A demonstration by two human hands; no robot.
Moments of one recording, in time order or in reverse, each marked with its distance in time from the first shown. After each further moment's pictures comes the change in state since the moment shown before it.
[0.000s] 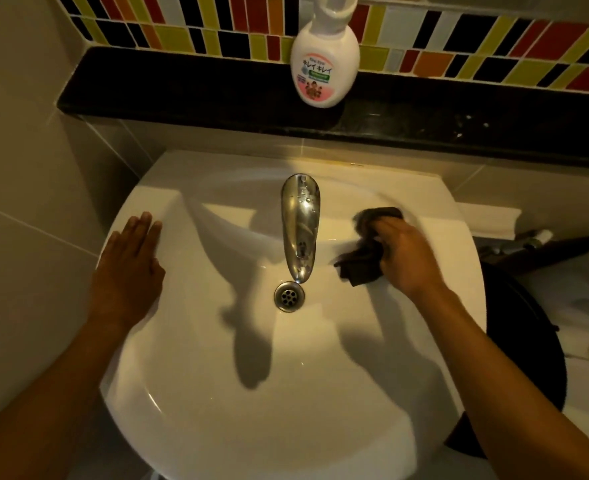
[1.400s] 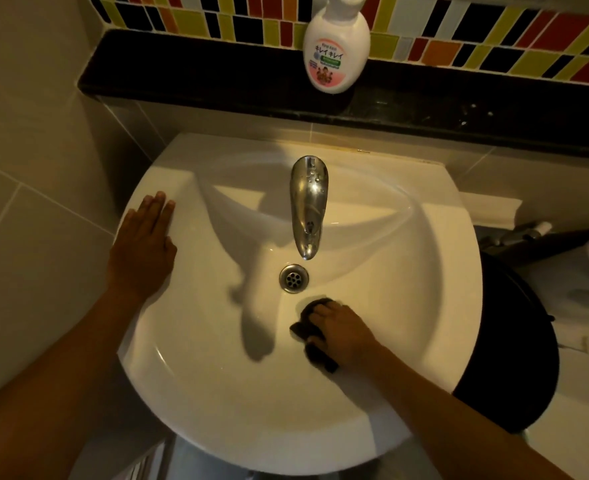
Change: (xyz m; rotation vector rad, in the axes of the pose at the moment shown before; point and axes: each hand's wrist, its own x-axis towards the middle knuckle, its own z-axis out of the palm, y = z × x) left_hand -0.004 -0.006 0.004 -0.065 0.071 0.082; right_hand -0.108 -0.037 0.106 -0.271 -0.577 -0.222
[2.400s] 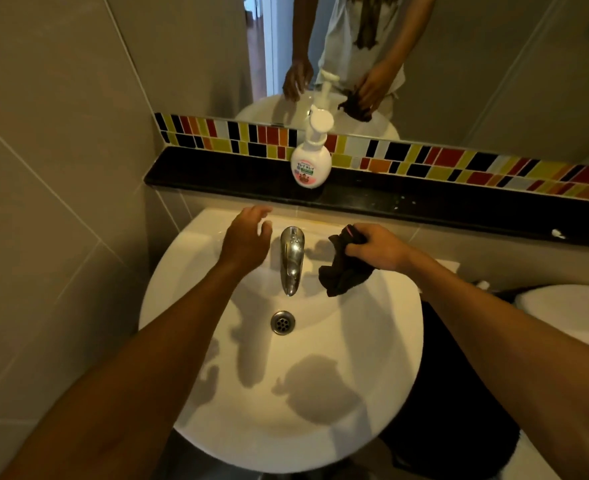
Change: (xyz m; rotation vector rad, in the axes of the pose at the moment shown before) left_hand 0.048 0.181 -0.142 -0.740 0.236 -0.082; right_hand -0.044 0.005 -0.272 0.514 0.247 0.242
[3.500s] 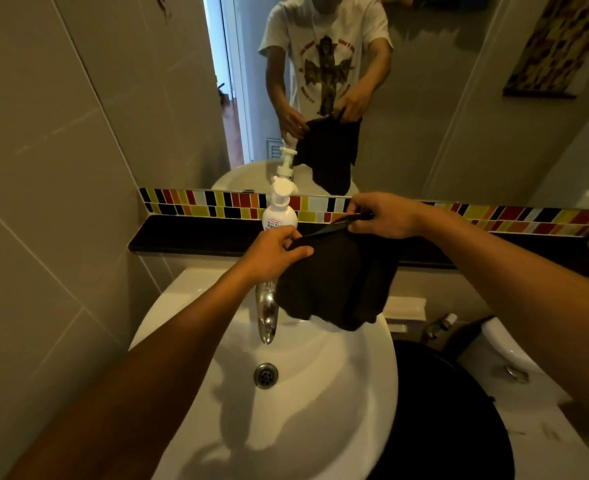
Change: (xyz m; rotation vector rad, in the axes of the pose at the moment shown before) left_hand 0.022 0.127 -0.020 -0.207 -0.399 0.130; right_hand -0.049 -0.064 -0.146 -0.353 0.038 -0.221
